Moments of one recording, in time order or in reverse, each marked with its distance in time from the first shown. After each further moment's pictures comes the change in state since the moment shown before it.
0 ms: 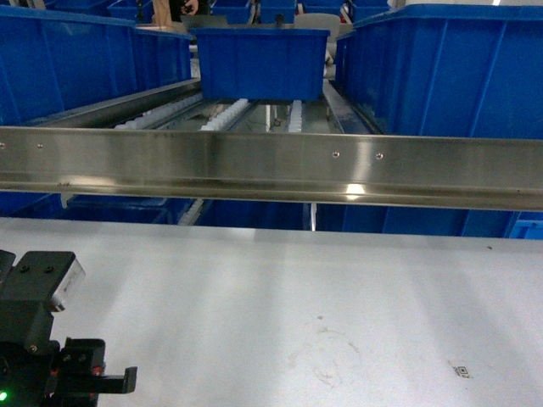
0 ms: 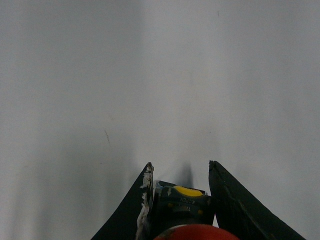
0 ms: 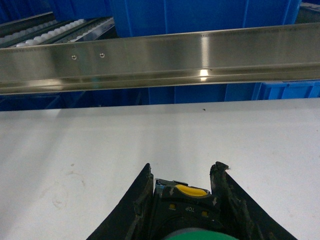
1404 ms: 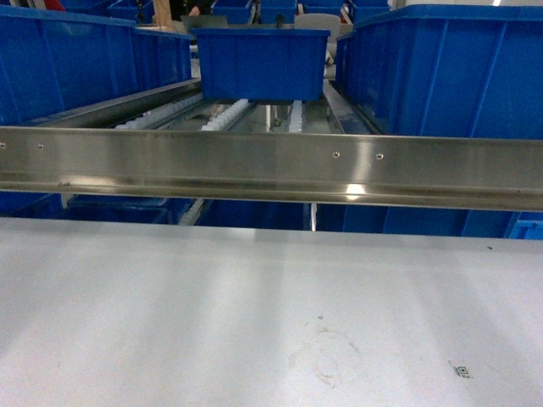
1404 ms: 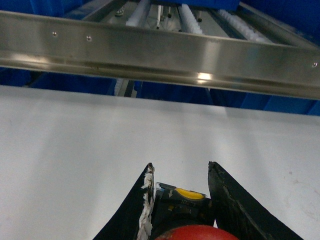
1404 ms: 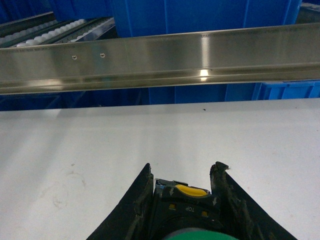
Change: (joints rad) left arm 0.133 -1.119 -0.273 -0.229 0.113 0.034; right arm 0.000 0.000 0.000 0.000 0.000 0.000
